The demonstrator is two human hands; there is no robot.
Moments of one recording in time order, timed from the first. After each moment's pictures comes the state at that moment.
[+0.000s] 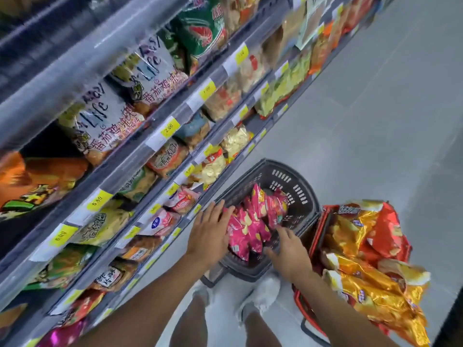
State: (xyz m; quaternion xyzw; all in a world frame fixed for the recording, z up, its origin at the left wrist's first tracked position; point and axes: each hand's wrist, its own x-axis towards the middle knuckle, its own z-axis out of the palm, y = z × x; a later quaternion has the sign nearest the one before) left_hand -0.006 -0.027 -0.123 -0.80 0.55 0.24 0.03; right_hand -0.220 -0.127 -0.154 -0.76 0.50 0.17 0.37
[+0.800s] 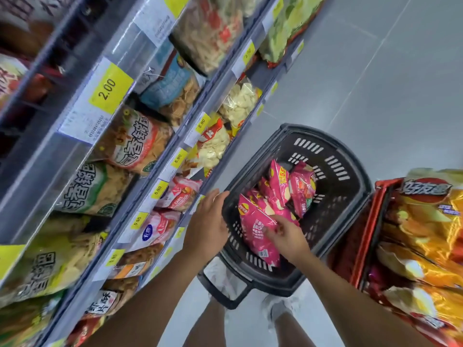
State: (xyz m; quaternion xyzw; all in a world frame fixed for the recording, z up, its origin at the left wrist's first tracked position) left_hand 0.079 -0.048 -0.285 -0.80 0.47 0.36 -0.08; right_hand -0.141 -0.122 -0.360 -0.58 0.58 0.10 0.57
